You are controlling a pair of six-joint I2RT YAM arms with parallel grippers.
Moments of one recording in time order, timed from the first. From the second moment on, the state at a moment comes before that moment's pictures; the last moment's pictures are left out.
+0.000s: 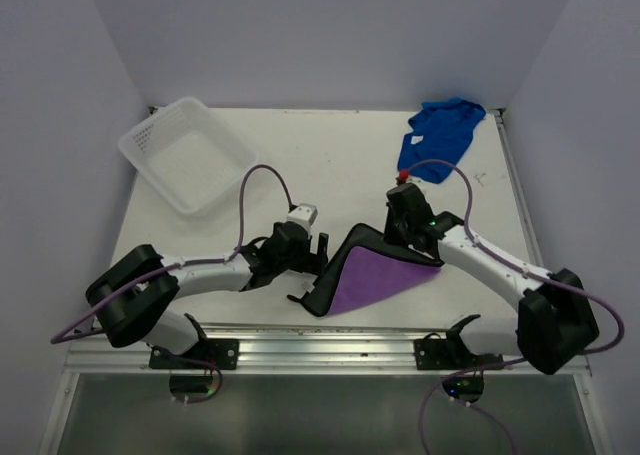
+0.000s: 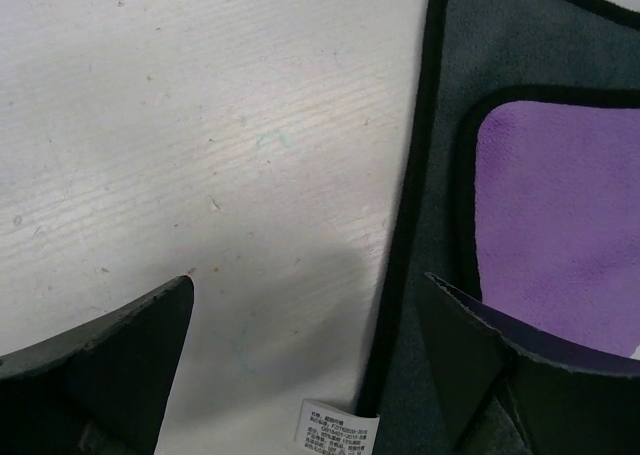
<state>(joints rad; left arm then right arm) -0.88 1.46 0.60 0.13 -0.21 -0.51 0.55 1.24 0.79 -0.47 0.24 0.63</state>
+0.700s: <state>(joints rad) -0.88 1.14 0.58 0.01 -0.33 -0.49 0.57 1.79 1.05 -0.32 0.00 0.59</state>
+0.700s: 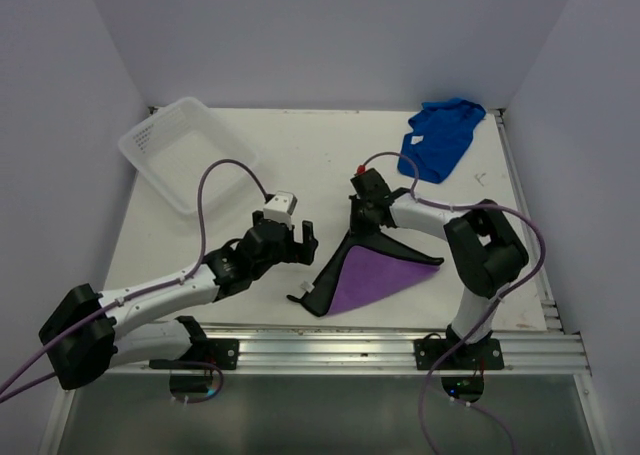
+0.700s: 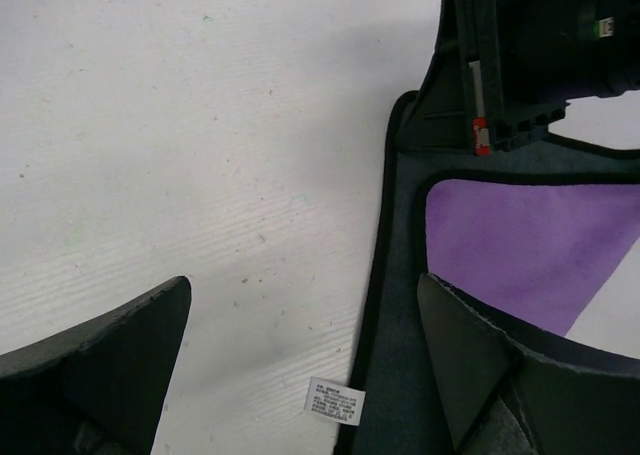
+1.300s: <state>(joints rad) -0.88 1.01 0.55 -0.08 -0.44 -0.48 0.64 2.23 1.67 -0.37 -0.12 0.54</state>
